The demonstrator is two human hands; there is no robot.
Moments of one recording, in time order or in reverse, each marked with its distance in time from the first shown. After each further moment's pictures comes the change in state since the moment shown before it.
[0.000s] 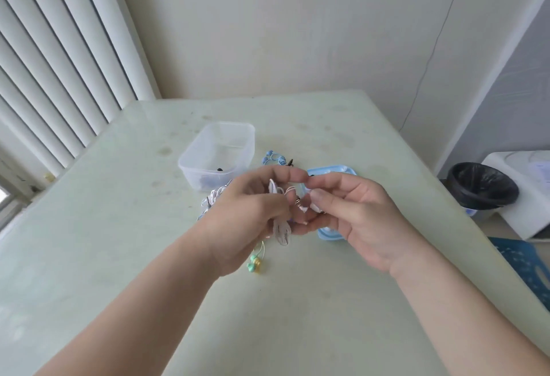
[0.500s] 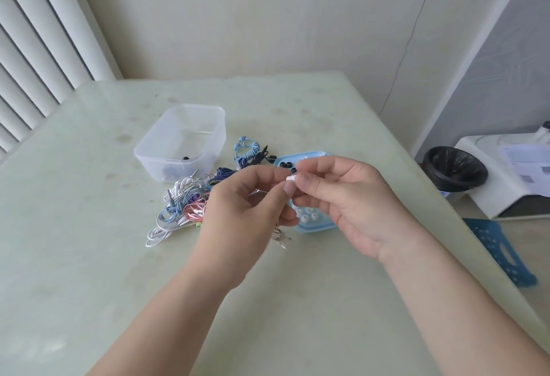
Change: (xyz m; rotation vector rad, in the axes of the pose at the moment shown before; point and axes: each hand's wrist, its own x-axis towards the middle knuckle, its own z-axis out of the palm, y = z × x) left_hand 0.024 -0.046 0.031 0.147 0.299 0.230; right_hand 0.008 -0.002 -0.017 0.038 0.154 0.042
